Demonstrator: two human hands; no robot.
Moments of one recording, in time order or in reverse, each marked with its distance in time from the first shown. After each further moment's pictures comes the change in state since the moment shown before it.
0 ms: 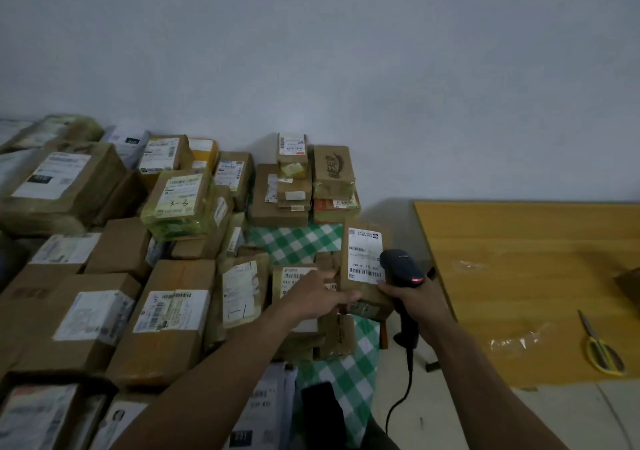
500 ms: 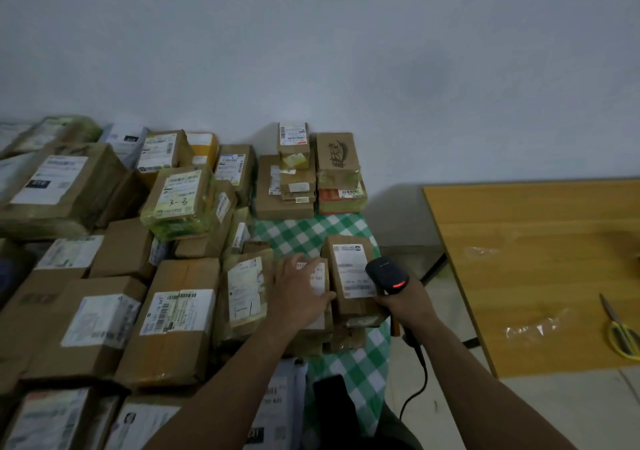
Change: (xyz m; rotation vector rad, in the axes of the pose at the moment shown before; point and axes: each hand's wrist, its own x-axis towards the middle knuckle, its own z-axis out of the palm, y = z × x) left_hand 0.007 -0.039 -0.008 0.620 0.405 0.010; right_hand 0.034 0.047 0.020 -0.530 0.020 -0.027
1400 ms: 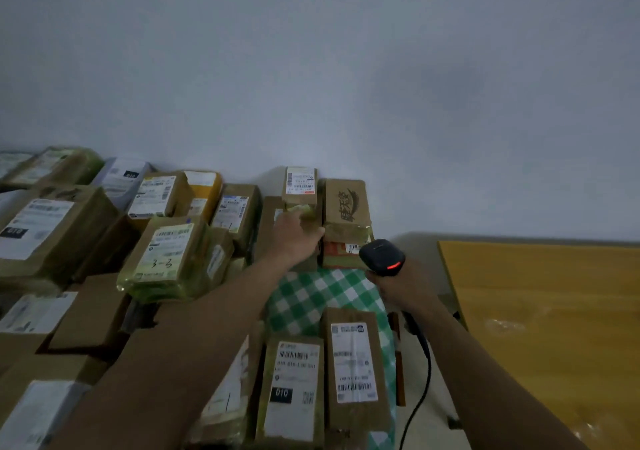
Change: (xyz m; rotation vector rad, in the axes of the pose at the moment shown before) left_hand 0.202 0.042 -0.103 -0.355 0.189 -0.049; right_hand 0.116 -0.134 -0.038 -0.098 -0.039 -0.265
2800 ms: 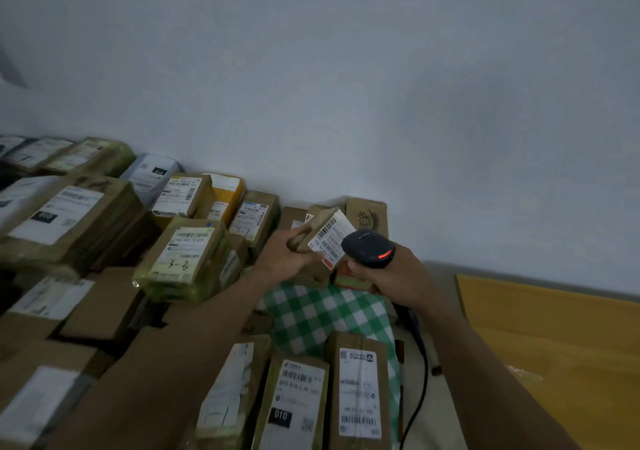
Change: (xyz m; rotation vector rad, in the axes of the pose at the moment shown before) left_hand 0.005 -0.049 -0.031 -0.250 -0.081 -0.011; right_hand 0.017 -0.089 -0.009 0.016 -0.198 -0.217
